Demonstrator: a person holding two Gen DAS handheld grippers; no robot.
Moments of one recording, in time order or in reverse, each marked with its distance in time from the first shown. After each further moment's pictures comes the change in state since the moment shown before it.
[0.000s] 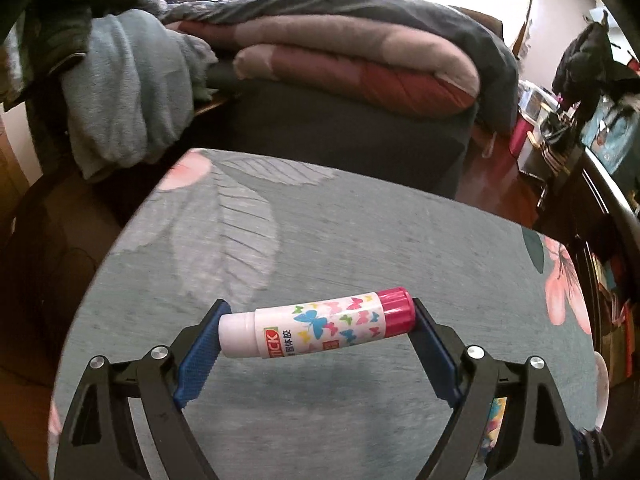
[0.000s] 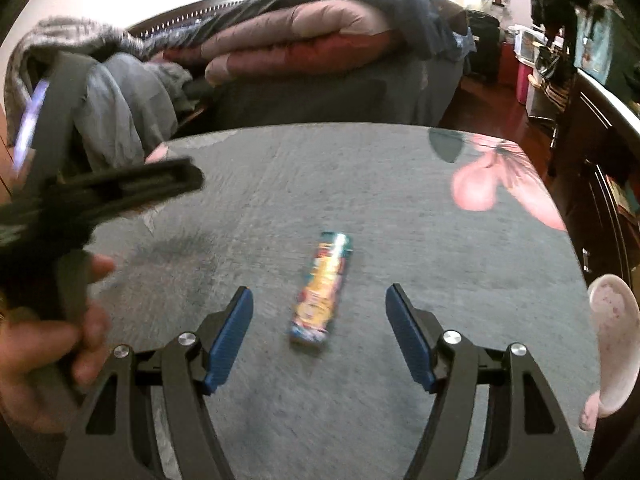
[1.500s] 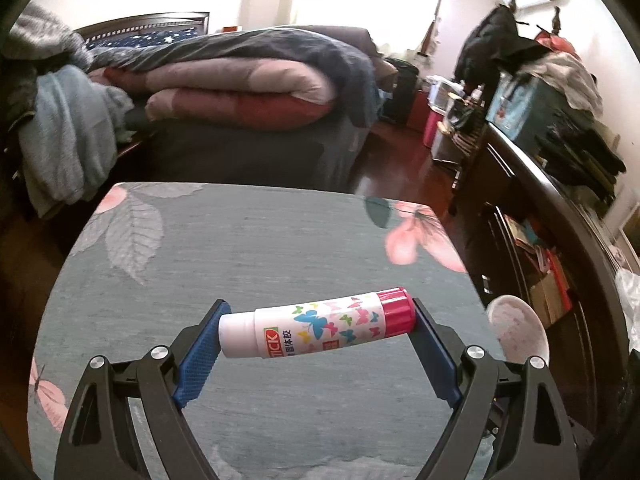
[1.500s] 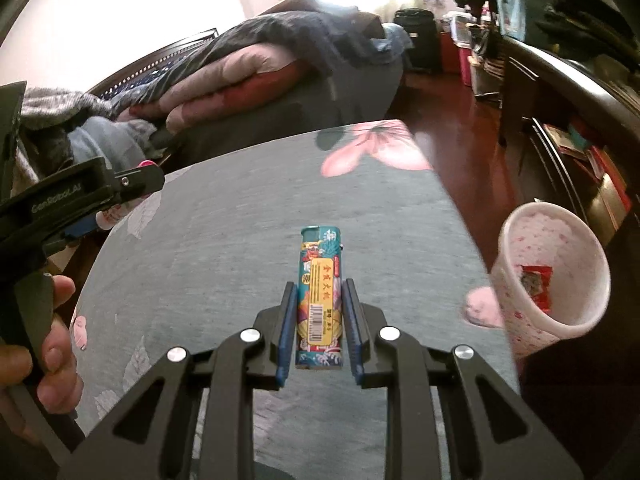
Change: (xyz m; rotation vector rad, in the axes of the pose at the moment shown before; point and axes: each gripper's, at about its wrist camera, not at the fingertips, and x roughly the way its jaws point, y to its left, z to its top) left arm -0.109 -0.103 -0.057 0.176 -0.071 -0.253; right arm -0.123 -0.109 -0.087 0.231 -0.121 -0.035
